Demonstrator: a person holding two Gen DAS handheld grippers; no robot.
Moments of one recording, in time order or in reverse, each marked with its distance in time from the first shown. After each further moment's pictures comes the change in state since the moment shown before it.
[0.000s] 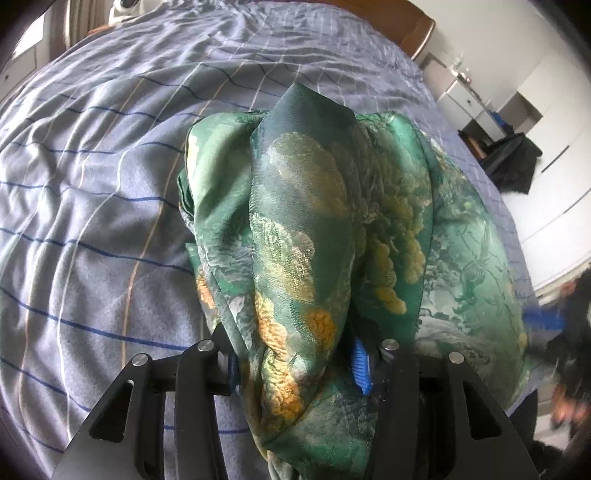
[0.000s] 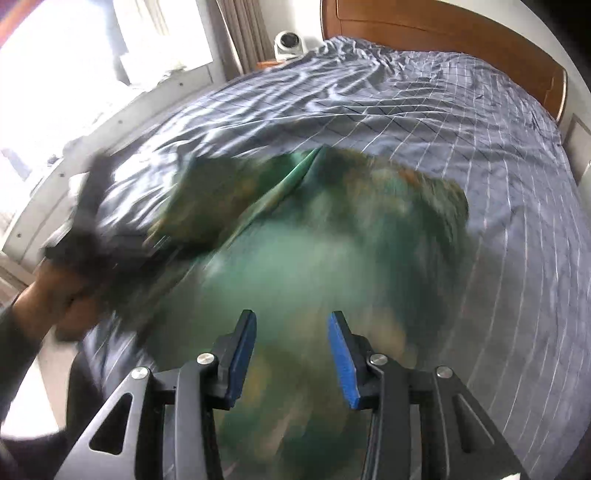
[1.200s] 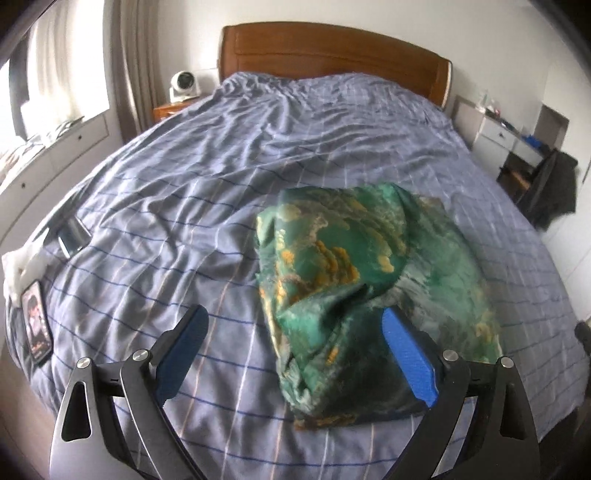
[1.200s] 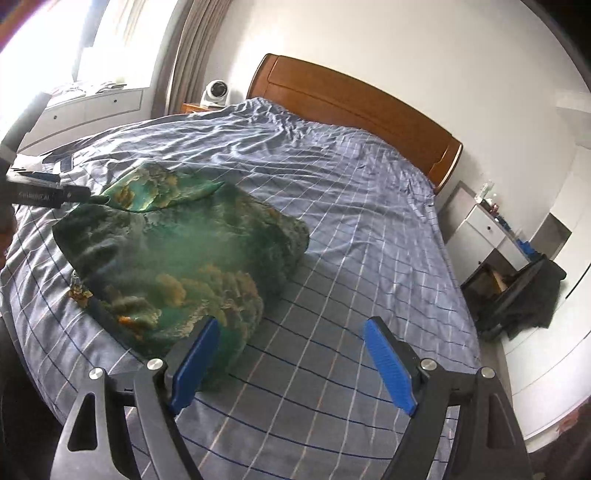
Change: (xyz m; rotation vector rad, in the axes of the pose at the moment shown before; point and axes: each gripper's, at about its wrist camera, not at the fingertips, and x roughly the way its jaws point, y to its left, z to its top) left arm -0.124 -0.072 -0.048 0.050 -0.292 0.320; right arm -0.126 0.023 -0.072 -0.094 -0.232 -0.558
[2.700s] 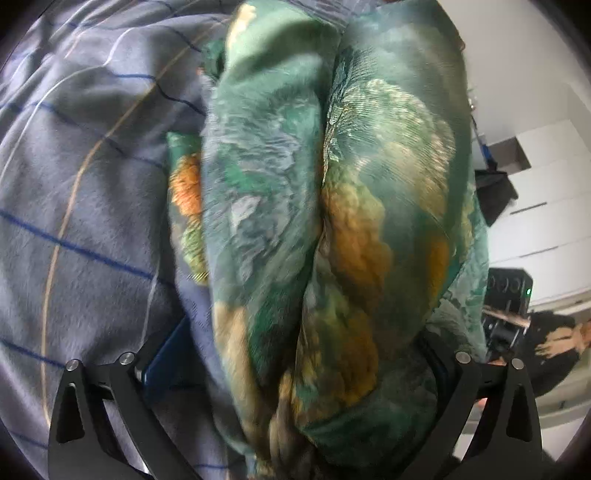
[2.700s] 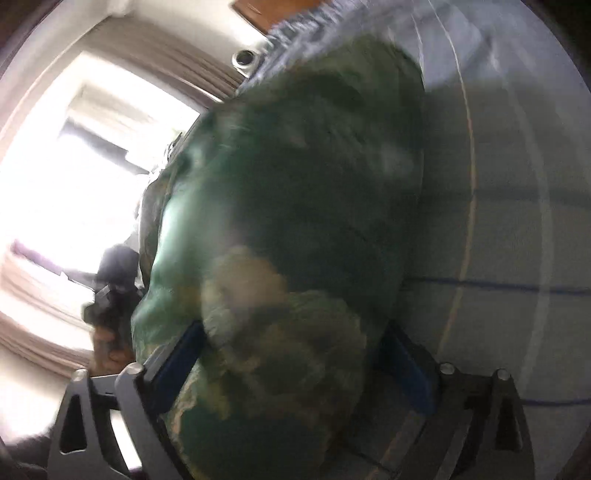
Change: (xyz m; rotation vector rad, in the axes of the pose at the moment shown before) left arm 0.175 0.029 -0.031 -0.286 0.473 -0.507; right arm 0.253 -0.009 -0.047 0.640 0.342 0.958
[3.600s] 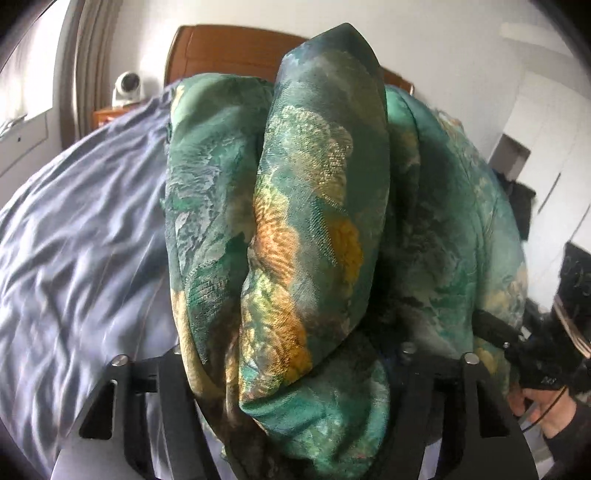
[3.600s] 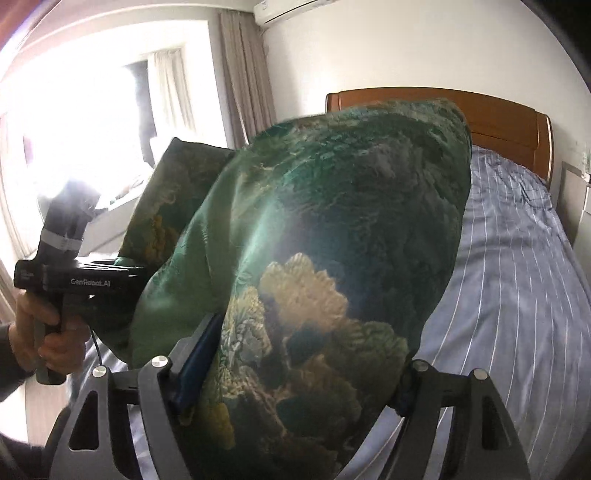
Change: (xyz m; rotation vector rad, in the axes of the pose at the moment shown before) left arm -0.050 -0.195 0.077 0.319 -0.493 0.229; right arm -0.074 0.161 0.054 -0.628 -0.395 -0.295
